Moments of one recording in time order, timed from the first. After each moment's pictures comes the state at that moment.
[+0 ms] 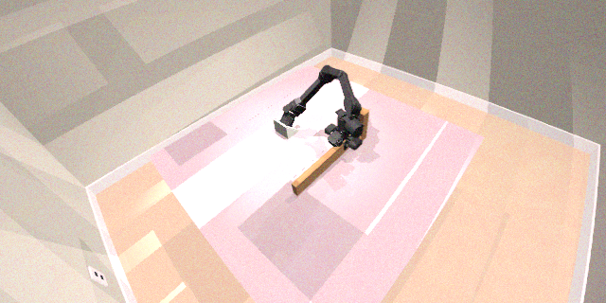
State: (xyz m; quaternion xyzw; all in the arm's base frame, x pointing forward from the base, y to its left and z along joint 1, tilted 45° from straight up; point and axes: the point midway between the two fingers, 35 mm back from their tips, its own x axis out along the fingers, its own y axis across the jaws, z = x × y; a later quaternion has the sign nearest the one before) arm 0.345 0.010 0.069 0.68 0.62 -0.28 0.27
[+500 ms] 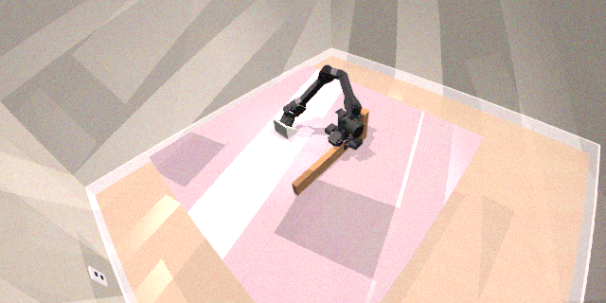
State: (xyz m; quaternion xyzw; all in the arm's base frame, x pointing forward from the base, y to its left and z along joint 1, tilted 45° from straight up) arm 0.345 0.012 0.070 0.68 0.62 -0.28 0.27
